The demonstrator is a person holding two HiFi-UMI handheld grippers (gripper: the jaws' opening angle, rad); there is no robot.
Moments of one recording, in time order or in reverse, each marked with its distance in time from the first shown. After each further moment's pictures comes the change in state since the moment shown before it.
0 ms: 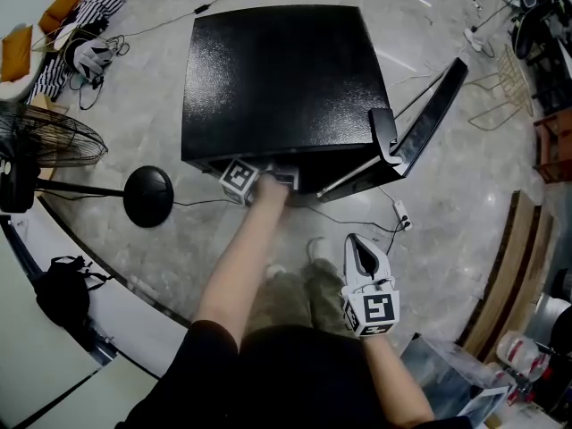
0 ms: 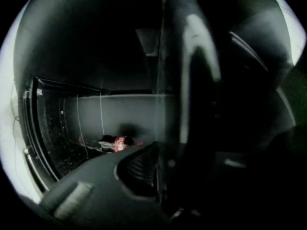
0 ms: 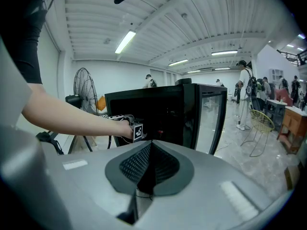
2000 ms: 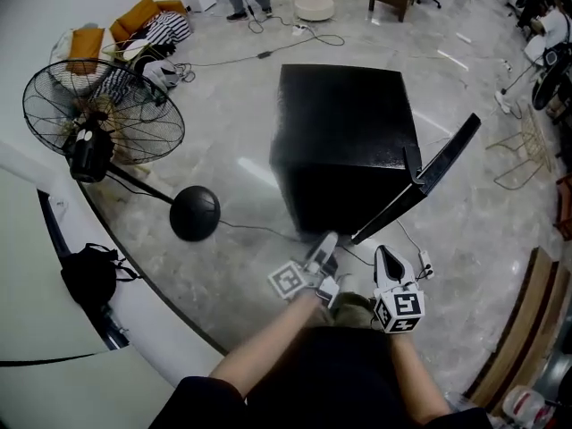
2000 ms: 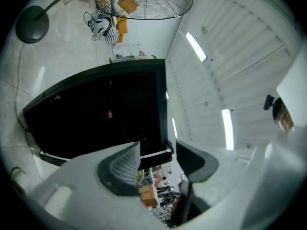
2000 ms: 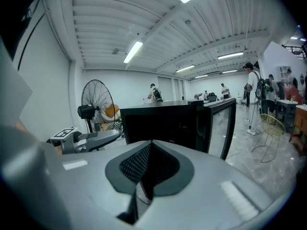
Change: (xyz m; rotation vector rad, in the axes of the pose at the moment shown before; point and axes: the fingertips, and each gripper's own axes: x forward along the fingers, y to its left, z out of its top) left arm -0.256 -0.122 -0.095 0.121 0.265 -0.119; right arm -0.058 0.046 0.050 0.005 -0.081 0.103
